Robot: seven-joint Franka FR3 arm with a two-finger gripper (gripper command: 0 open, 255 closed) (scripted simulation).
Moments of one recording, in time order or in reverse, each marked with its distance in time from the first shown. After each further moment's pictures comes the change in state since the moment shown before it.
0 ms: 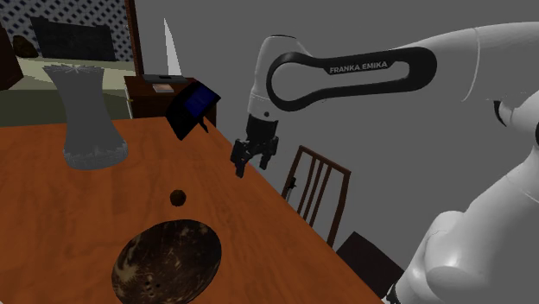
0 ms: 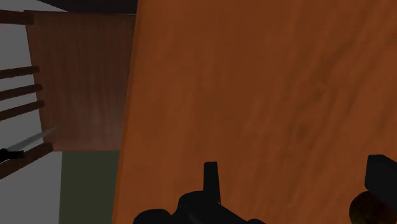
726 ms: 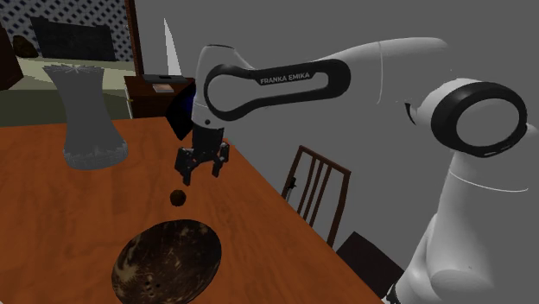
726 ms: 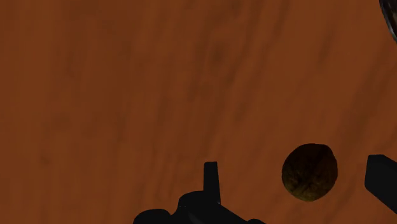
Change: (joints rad) arm 0.073 0.408 0.075 0.379 -0.093 0.025 0.126
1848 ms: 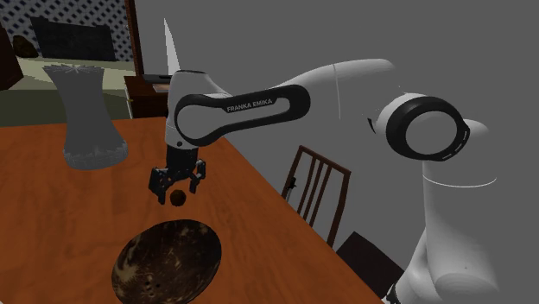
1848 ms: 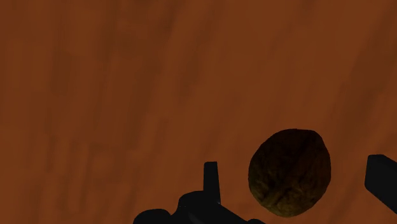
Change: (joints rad) arm 0.070 0.222 0.008 0.157 -0.064 0.061 0.058
